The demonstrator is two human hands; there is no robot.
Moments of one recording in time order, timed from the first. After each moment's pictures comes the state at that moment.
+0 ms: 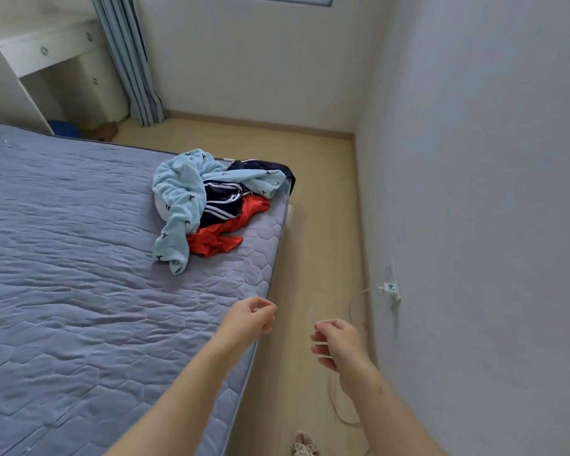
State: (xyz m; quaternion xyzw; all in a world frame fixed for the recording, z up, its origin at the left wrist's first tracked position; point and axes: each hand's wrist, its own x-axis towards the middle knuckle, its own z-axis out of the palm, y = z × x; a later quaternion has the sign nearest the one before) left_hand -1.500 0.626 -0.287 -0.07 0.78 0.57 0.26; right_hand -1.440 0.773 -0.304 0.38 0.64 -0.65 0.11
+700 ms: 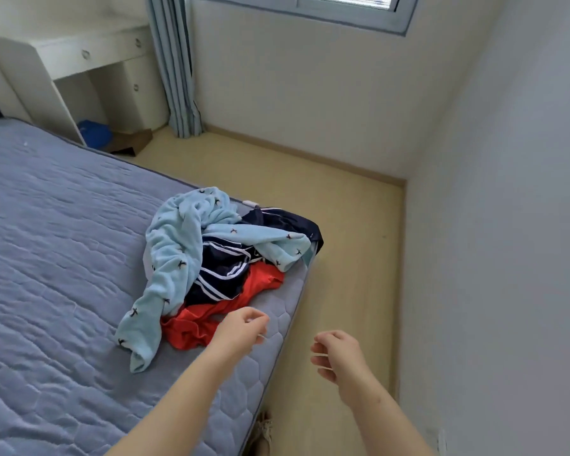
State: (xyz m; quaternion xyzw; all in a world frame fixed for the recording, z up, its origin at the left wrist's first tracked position) left_hand -1.874 0.723 -0.314 -0.15 0.78 0.58 0.21; right_hand -1.846 0.890 -0.314 0.34 0.67 -0.63 0.18
